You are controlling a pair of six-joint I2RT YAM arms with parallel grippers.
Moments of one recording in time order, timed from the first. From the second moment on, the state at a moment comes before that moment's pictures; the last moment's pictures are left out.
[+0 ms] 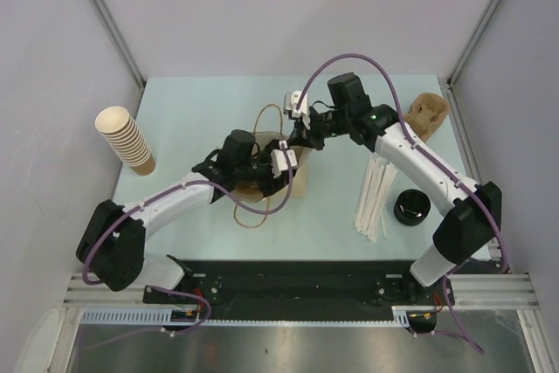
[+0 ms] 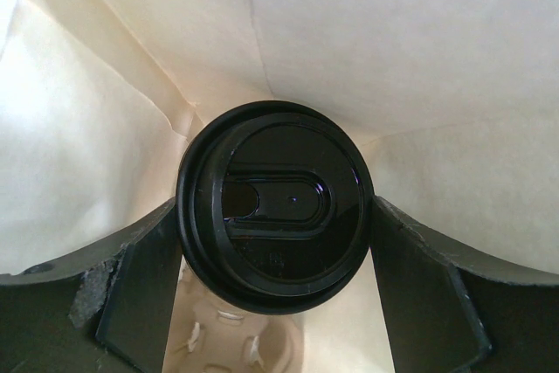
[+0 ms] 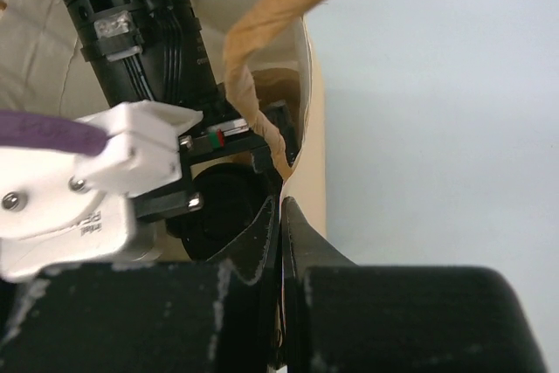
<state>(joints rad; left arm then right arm) -0.61 1.39 0.86 -0.07 0.52 0.59 0.59 1.60 1.54 -0.57 -0.76 -0.65</state>
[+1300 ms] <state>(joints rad) -0.59 1.64 1.10 -0.17 0.51 0.42 0.49 1.75 1.72 -0.74 -0.79 -0.85</state>
